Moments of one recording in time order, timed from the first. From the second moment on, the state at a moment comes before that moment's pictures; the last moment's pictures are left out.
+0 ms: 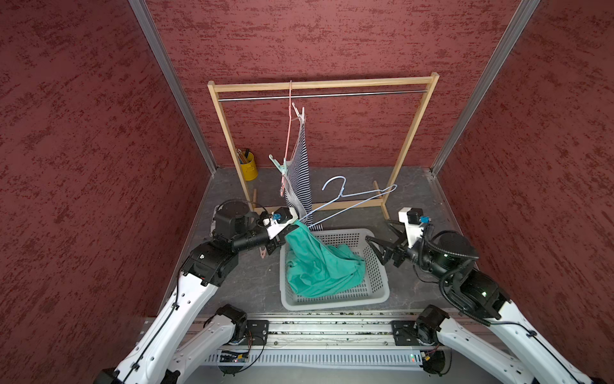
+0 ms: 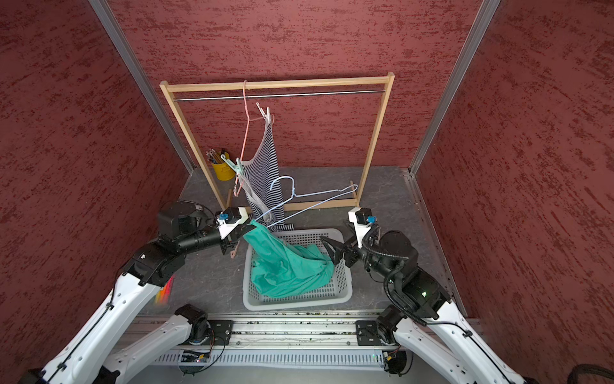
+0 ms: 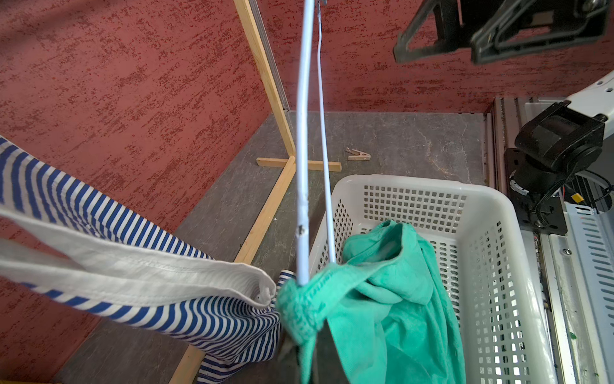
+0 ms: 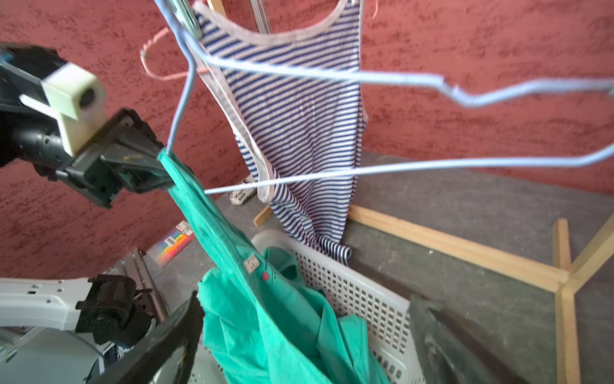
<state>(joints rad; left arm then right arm) -0.42 0.84 1.00 -0.57 0.56 0.49 0.67 0.61 0.85 -0.39 -0.13 0.22</state>
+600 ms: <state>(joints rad) -0.44 0.91 1.05 -0.70 0.62 0.56 0.67 0.89 1.09 -0.46 -0.01 -0.14</state>
